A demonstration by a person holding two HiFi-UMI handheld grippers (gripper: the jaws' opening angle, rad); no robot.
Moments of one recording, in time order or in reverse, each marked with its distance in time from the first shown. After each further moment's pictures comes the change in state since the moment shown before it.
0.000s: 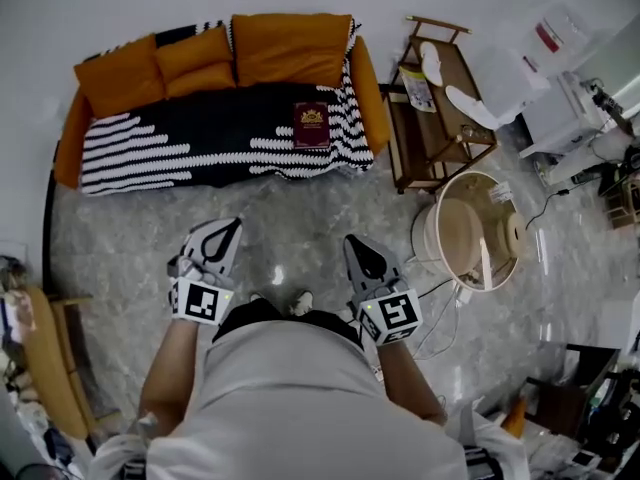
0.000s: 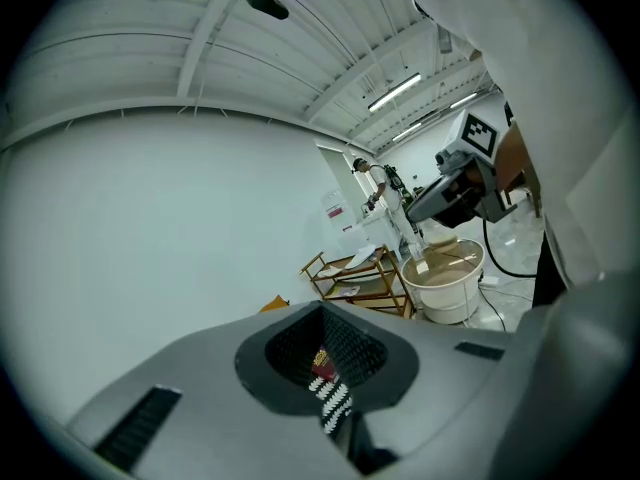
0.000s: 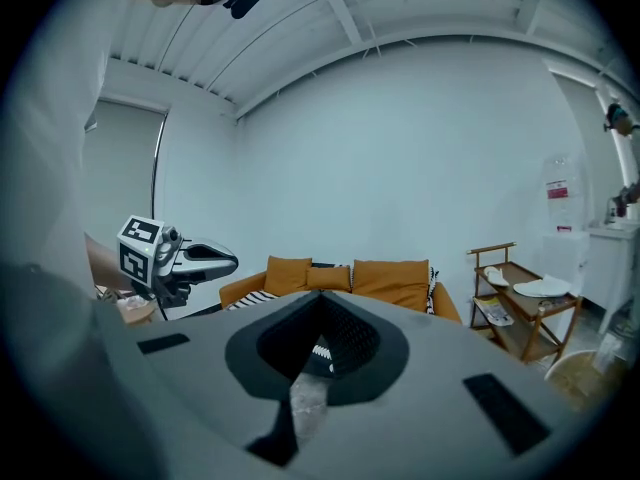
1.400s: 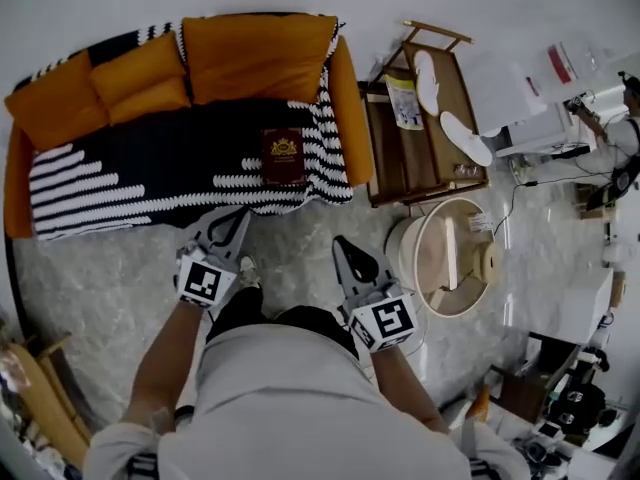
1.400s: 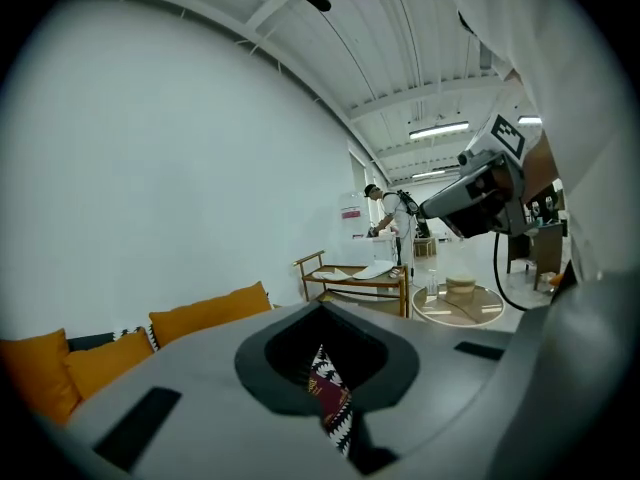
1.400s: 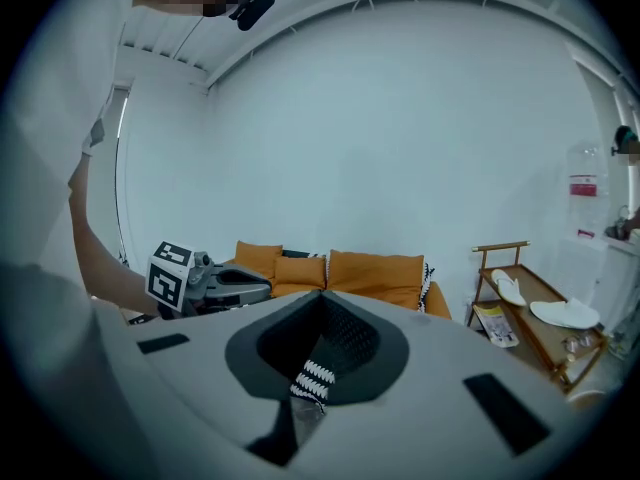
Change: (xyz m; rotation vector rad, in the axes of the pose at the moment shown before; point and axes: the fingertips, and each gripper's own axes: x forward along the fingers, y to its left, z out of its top) left arm 0.302 0.156 -0.098 -0.377 -0.051 -0.164; right arm 0.263 -0.152 0.059 0.009 0.156 -0.046
